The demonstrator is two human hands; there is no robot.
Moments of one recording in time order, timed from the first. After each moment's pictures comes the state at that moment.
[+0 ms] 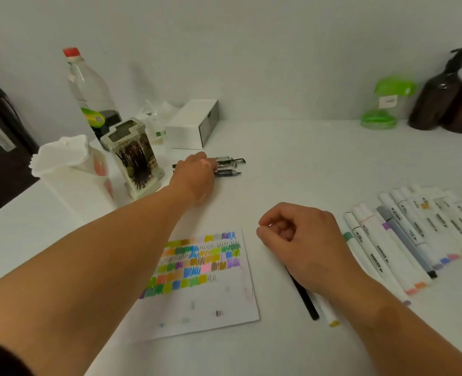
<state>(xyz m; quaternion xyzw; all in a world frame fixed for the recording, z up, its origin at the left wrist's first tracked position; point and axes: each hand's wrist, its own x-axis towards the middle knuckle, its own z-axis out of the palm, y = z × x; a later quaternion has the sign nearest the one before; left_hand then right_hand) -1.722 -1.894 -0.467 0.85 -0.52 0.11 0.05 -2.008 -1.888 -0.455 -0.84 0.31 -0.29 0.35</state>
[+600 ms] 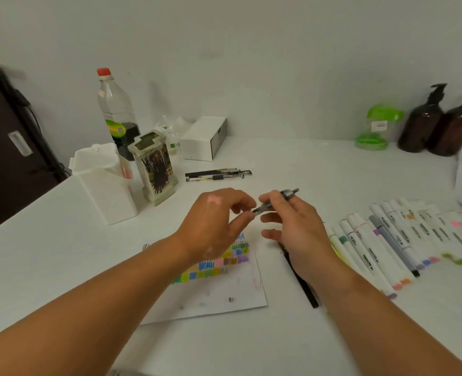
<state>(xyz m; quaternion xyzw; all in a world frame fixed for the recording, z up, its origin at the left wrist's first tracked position) -1.840 -1.774 -0.418 0.73 -0.61 0.02 0.30 -1.978 -1.872 -0.438 -0.60 0.35 -0.35 0.63</state>
